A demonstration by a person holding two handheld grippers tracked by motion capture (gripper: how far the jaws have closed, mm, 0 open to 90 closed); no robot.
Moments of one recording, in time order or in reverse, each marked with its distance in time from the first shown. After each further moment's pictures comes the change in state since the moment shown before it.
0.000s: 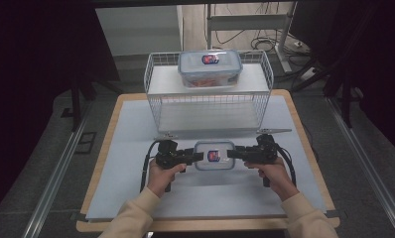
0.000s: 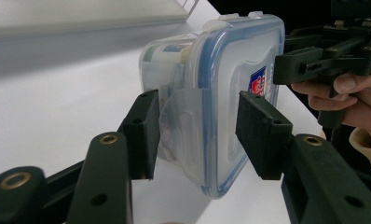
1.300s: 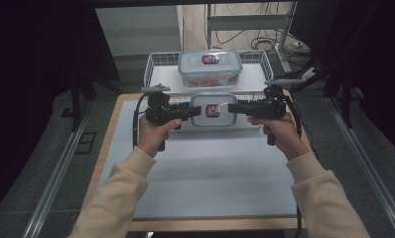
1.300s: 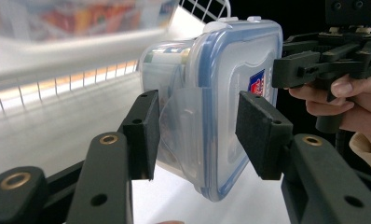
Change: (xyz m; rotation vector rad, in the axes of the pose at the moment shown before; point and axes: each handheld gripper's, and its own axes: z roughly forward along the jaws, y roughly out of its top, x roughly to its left) left arm -0.035 0.127 -0.055 -0.135 0.030 0.144; right arm 0.044 0.132 -0.038 -0.114 0.010 -0.139
